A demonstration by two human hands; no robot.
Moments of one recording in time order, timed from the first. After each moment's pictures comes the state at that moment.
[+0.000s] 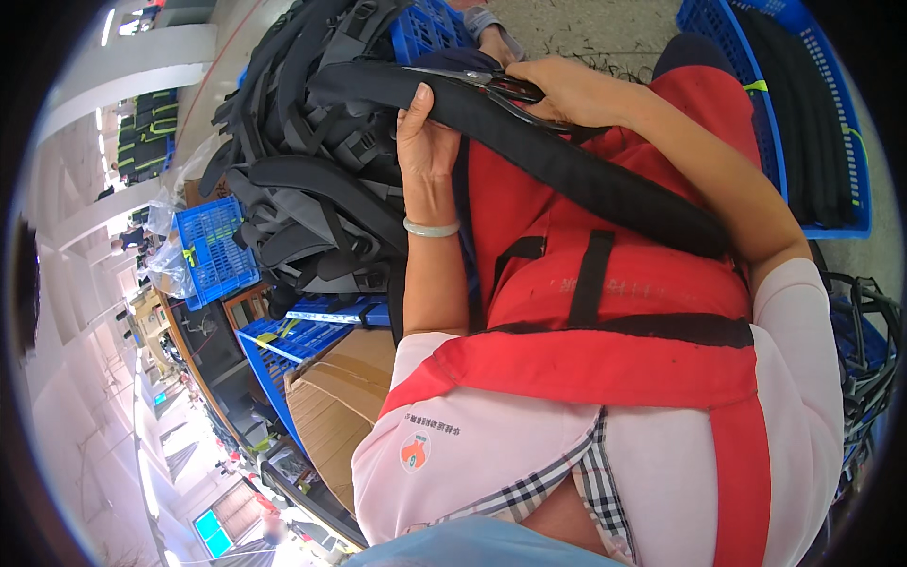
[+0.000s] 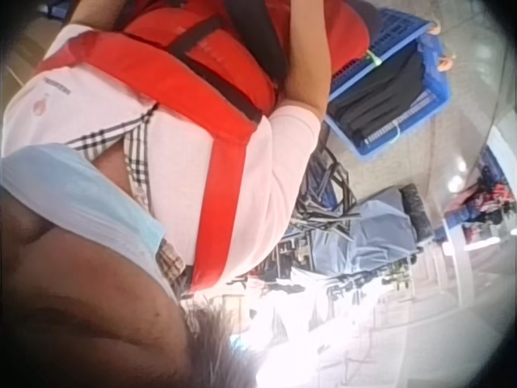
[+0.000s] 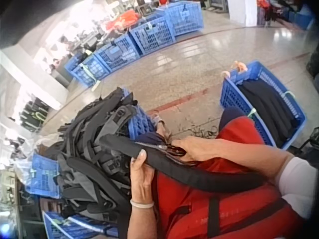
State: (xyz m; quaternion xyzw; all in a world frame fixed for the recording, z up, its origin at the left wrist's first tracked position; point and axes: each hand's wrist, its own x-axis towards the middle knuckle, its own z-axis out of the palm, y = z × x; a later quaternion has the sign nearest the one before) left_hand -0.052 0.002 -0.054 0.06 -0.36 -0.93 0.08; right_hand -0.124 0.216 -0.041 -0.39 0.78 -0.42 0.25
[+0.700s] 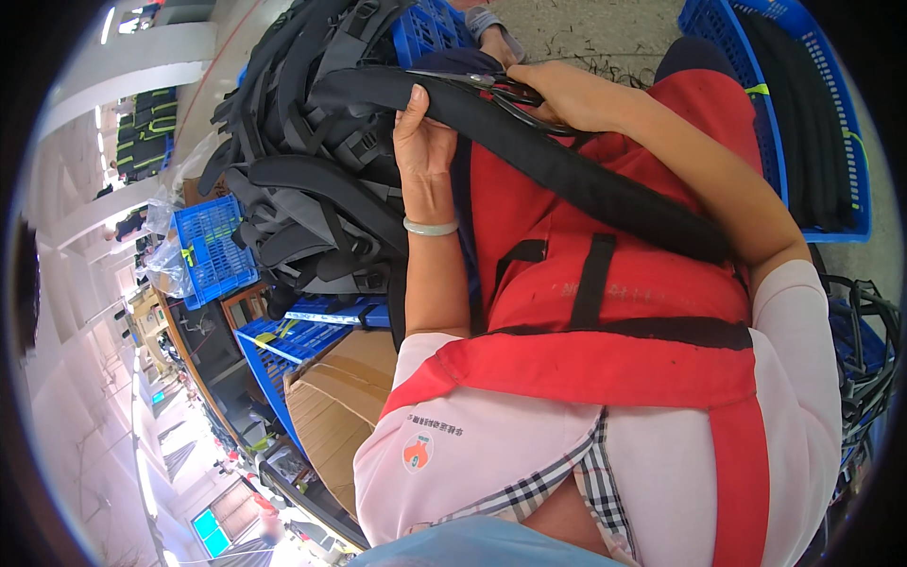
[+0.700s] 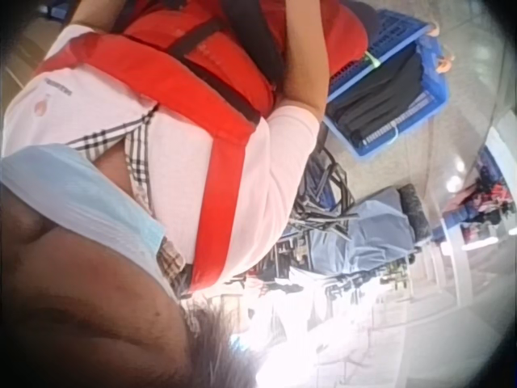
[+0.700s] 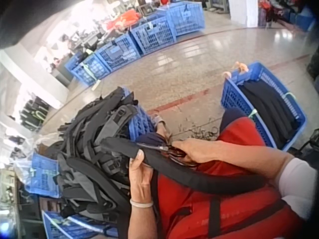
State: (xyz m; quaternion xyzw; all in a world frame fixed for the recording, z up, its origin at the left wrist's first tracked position) left_hand -0.054 -0.008 -0.058 0.06 -0.34 -0.93 0.08; right_hand -0.123 0.211 -0.035 -0.38 0.80 -0.38 0.28
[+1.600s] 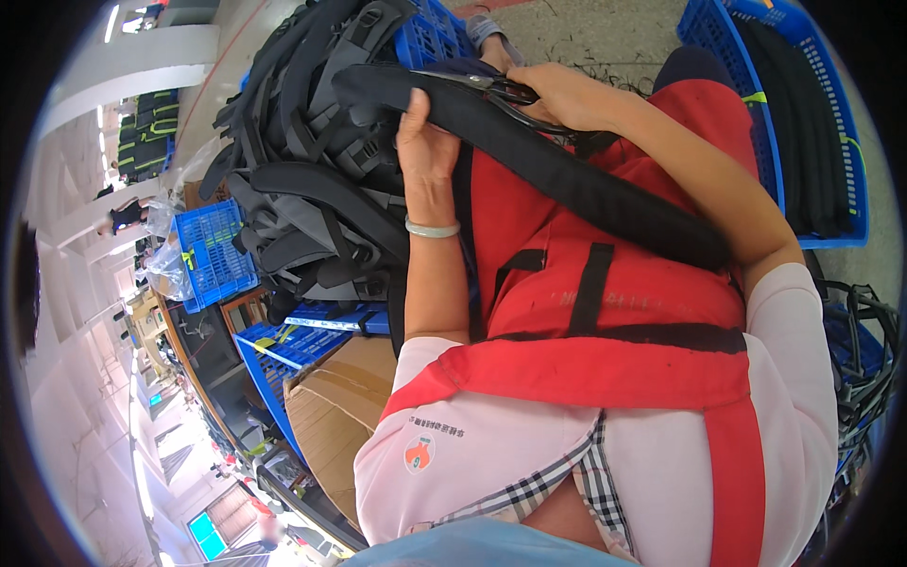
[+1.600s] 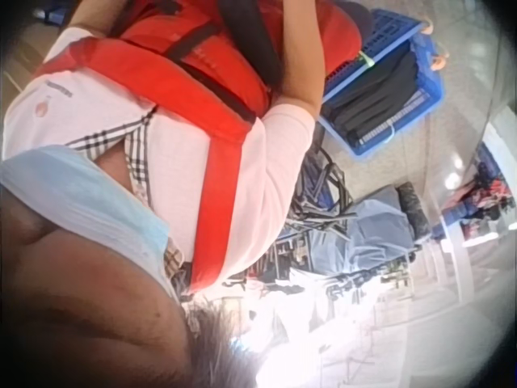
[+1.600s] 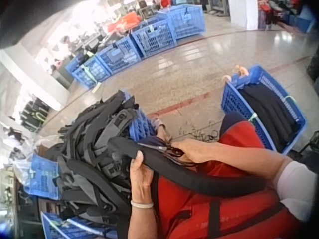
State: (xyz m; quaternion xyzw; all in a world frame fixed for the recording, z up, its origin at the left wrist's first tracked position) left_hand -0.063 -0.009 -0.058 0.08 -0.32 -0.94 0.05; right_hand -0.137 0.204 -0.062 -0.42 0.79 -0.42 0.17
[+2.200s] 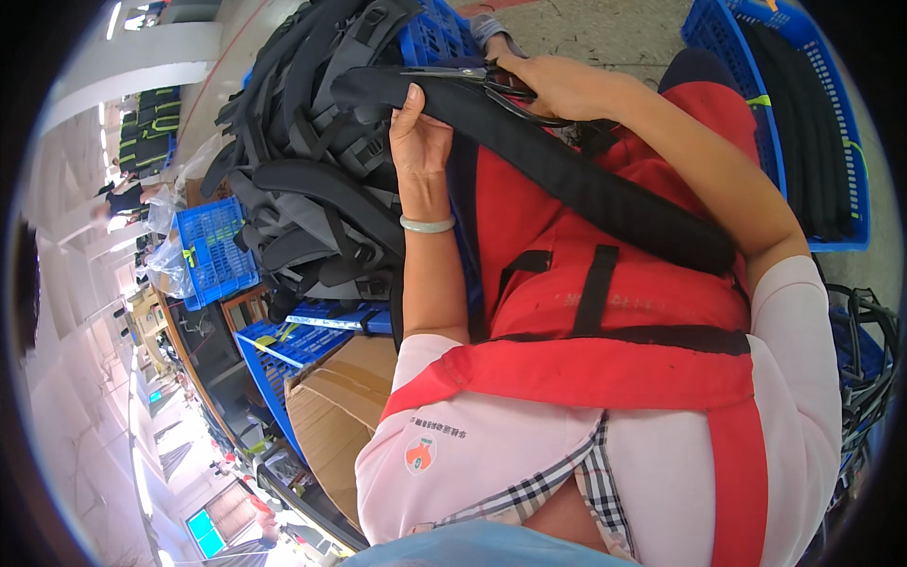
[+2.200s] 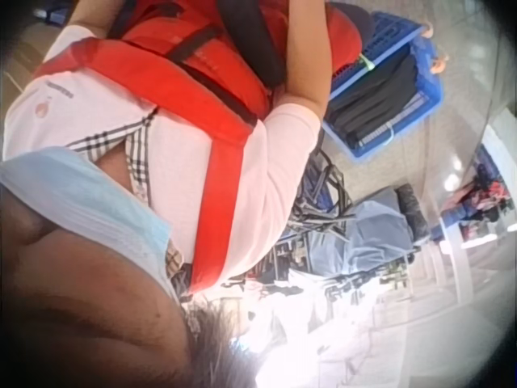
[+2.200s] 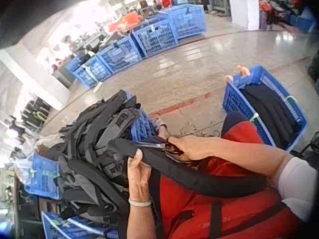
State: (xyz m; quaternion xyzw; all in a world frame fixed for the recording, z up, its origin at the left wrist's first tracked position) left_hand -0.068 -0.015 -0.053 0.05 -0.36 -0.93 0.09; right_hand -0.143 0.200 -0.038 -0.40 0.82 -0.35 0.20
